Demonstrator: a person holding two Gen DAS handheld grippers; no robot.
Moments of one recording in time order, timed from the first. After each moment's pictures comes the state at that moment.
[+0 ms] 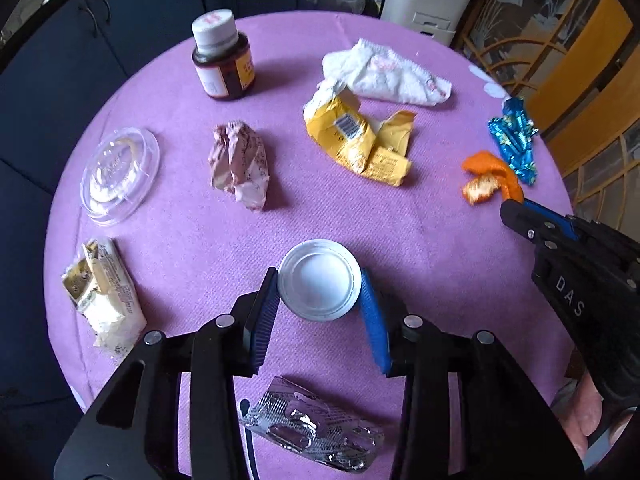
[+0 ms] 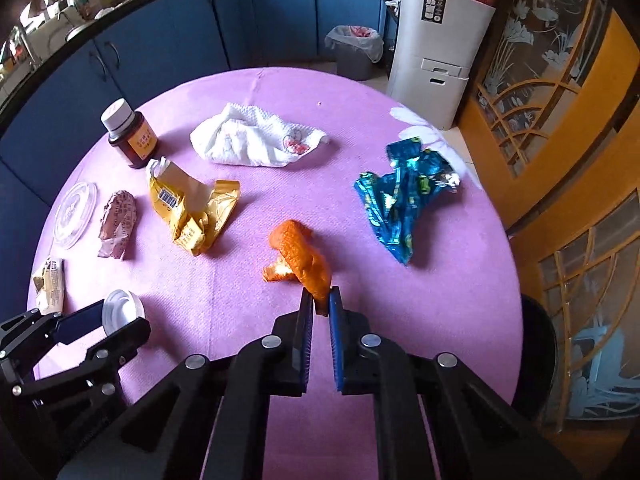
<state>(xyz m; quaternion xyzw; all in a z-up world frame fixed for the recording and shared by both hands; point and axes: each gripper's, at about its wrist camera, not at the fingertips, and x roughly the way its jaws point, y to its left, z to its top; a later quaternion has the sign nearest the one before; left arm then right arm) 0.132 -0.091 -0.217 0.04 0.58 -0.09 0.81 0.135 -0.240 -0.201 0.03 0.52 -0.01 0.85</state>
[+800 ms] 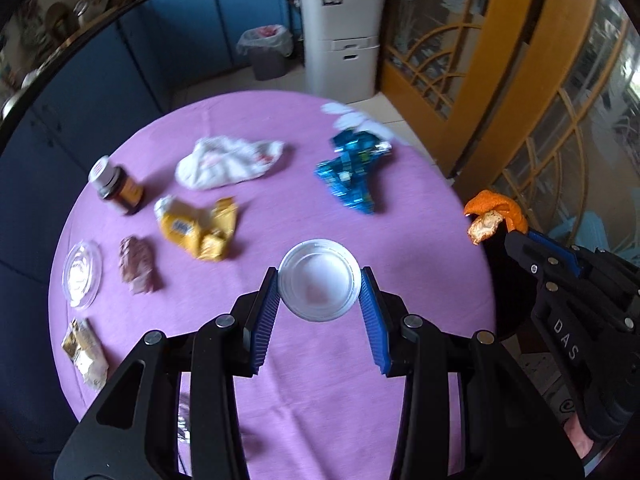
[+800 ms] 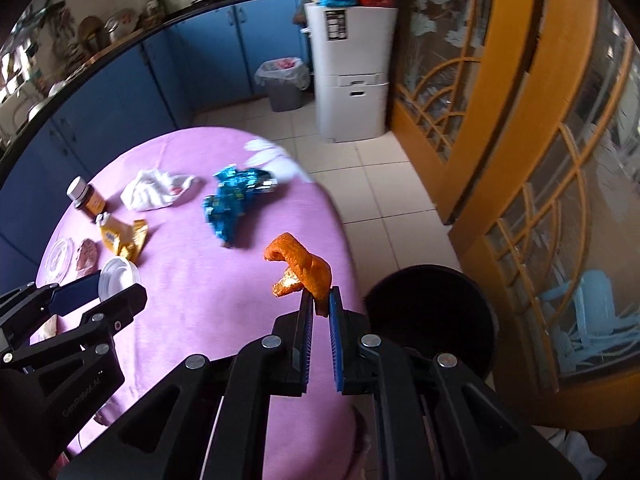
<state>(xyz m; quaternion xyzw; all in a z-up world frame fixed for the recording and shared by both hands) 0.104 -0.228 -0.164 0.13 0.51 -0.17 0.83 0.060 -0.356 -0.163 0.10 0.47 -0.11 0.87</state>
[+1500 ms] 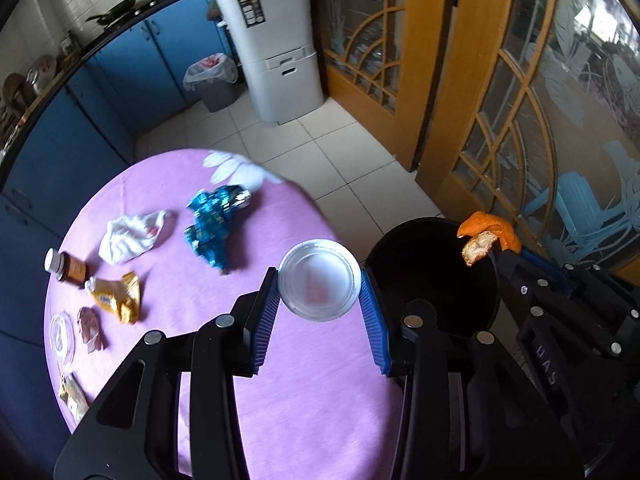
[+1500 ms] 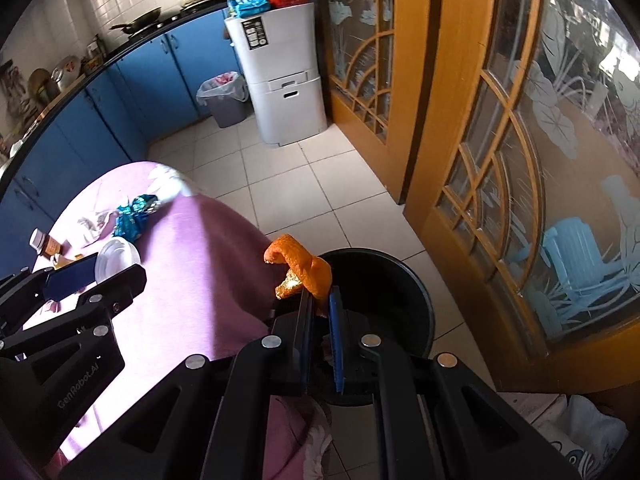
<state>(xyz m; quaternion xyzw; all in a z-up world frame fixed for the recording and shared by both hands) 0.082 -0.348 -0.161 0.20 0.48 -0.23 0.82 0.016 -0.451 -0.174 0.16 0.46 -0.18 0.85</state>
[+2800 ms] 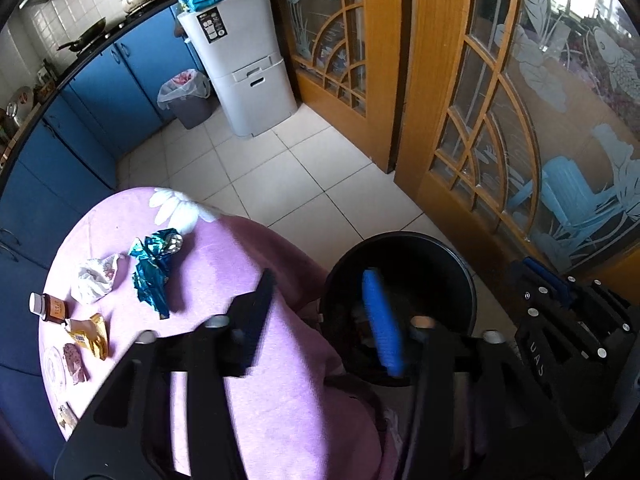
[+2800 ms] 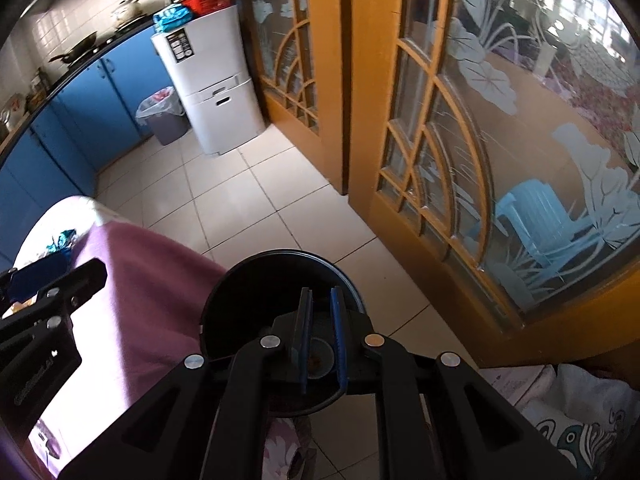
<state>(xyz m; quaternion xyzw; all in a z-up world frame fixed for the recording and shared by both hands) 0.075 -0.414 -0.168 0.22 0.46 -0.26 0.82 -0.011 -0.512 -0.195 0.20 0.46 -0.27 0.82</state>
